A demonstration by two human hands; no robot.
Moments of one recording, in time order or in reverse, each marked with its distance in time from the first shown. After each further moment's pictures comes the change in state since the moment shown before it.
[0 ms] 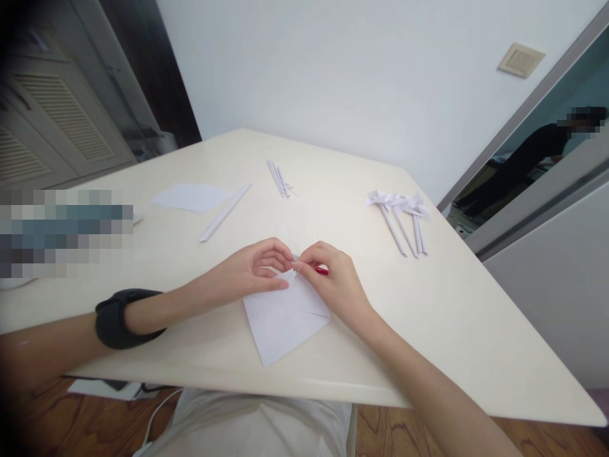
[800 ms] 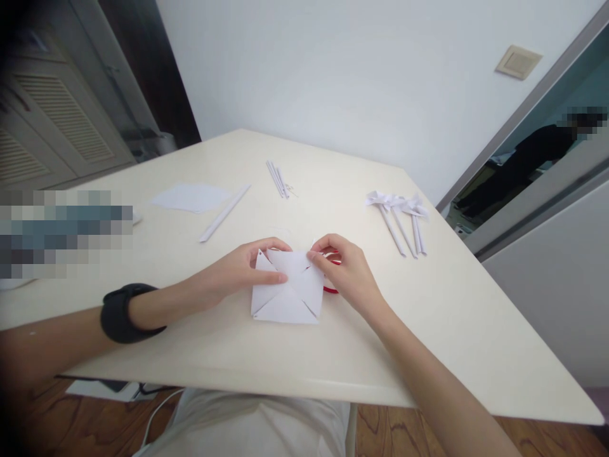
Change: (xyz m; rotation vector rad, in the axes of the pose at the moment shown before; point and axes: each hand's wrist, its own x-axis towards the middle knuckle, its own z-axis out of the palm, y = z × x) left_hand -0.001 0.009 -0.003 -0.068 0.036 -0.096; right_hand 0.006 0.007 -0.016 0.114 0.039 0.163
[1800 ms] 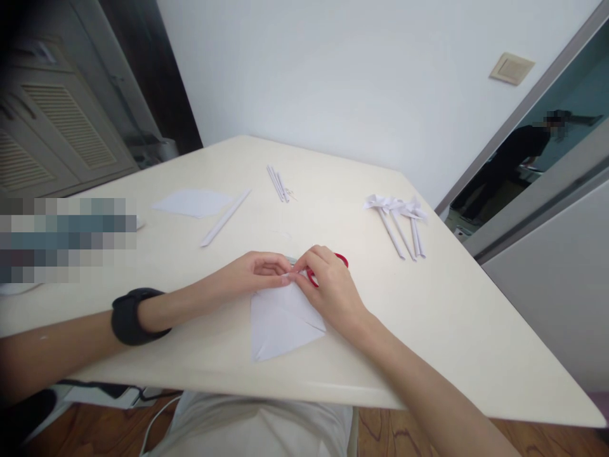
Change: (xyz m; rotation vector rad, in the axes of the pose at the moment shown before) left_hand 0.011 -0.014 -0.001 0.029 -0.154 0.029; right_hand -0.008 0.002 0.021 -0.399 0.019 -0.373
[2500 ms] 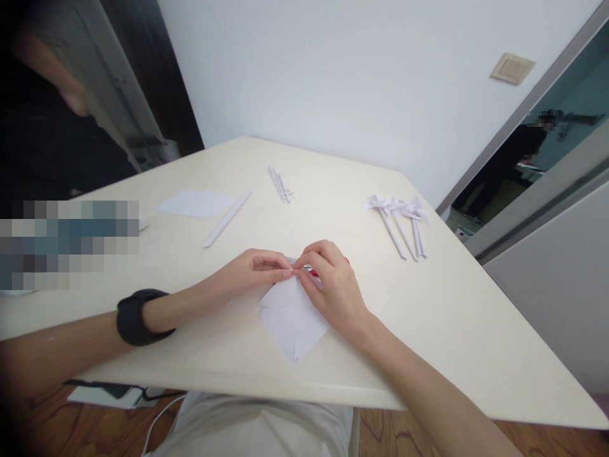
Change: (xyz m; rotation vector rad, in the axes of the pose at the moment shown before) left_hand -0.008 0.021 0.003 -0.024 0.040 -0.046; right_hand -0.002 -0.002 0.001 -0.017 0.150 -0.098
